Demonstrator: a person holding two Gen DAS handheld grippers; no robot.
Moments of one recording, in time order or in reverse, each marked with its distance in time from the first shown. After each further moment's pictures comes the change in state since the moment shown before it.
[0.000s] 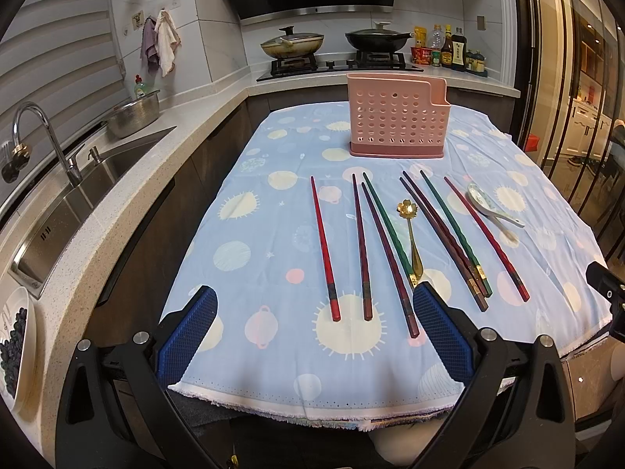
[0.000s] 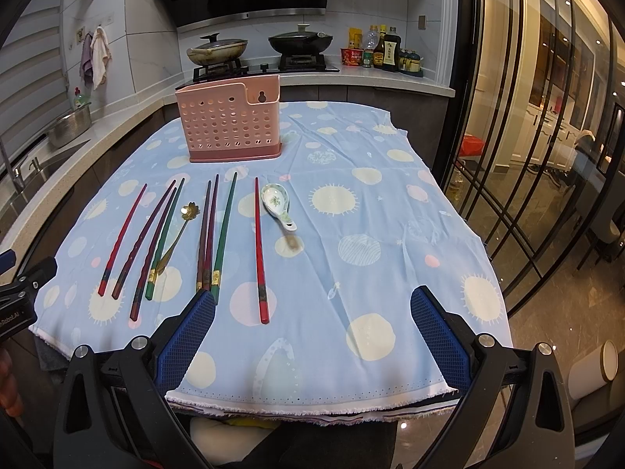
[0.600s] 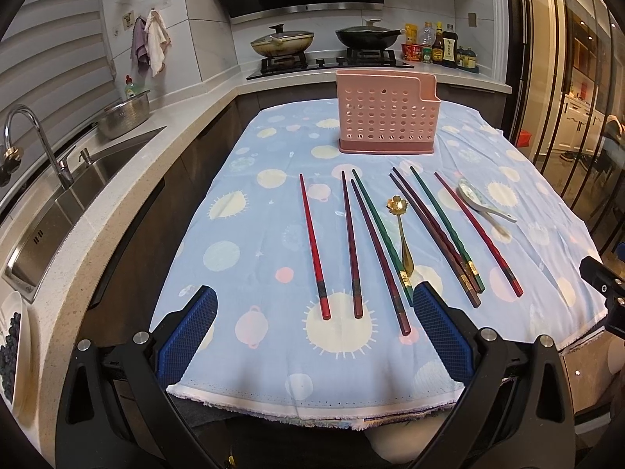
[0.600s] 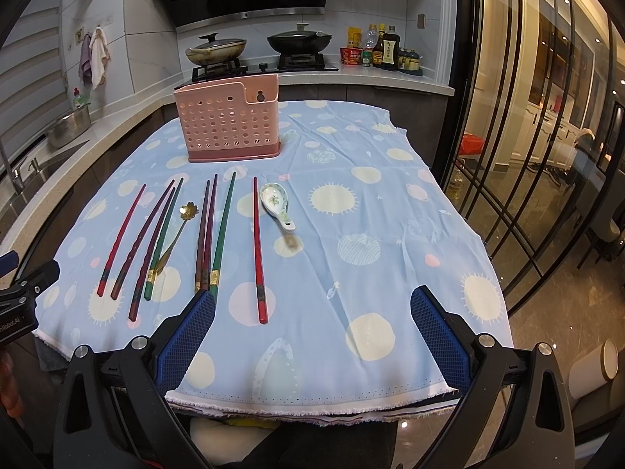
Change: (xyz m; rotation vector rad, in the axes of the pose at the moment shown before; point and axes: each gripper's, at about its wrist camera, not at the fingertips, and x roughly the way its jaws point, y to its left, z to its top) left arm 0.002 -0.007 0.001 0.018 0.005 -0.029; right arm 0.001 0.000 0.001 0.001 0.002 0.000
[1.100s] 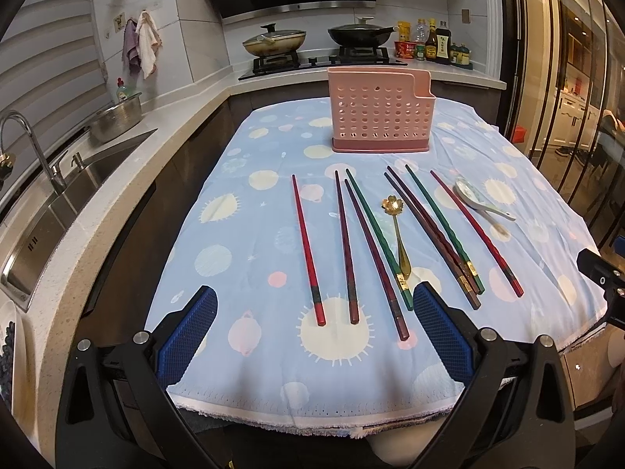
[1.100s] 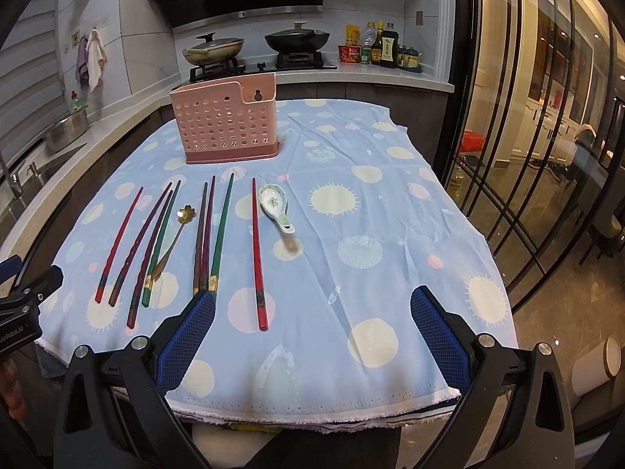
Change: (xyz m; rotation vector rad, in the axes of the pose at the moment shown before) left arm 0.013 -0.004 0.002 0.015 0.002 -0.020; right arm 0.007 -0.003 0.001 0.014 0.005 0.003
